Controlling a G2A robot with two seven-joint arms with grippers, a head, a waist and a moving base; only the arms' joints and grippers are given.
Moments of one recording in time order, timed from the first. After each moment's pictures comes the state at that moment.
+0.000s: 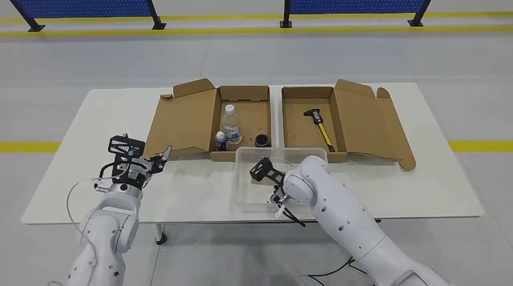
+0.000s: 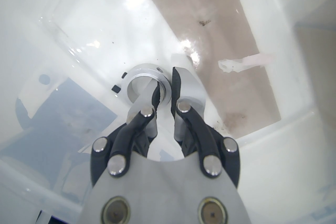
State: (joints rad) left arm 1.61 -1.29 -1.72 -1.83 1.56 -0.18 -0.15; right arm -0.90 -1.45 0.81 -1.21 -1.13 -0.22 1.25
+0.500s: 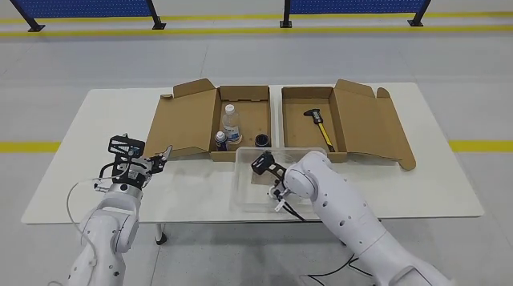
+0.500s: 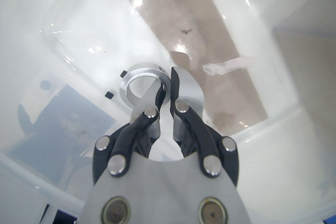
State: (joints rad) left arm 1.61 -1.29 -1.72 -1.83 1.56 -0.18 -0.15; right arm -0.88 -1.45 0.83 -1.21 -1.12 -0.19 1.24
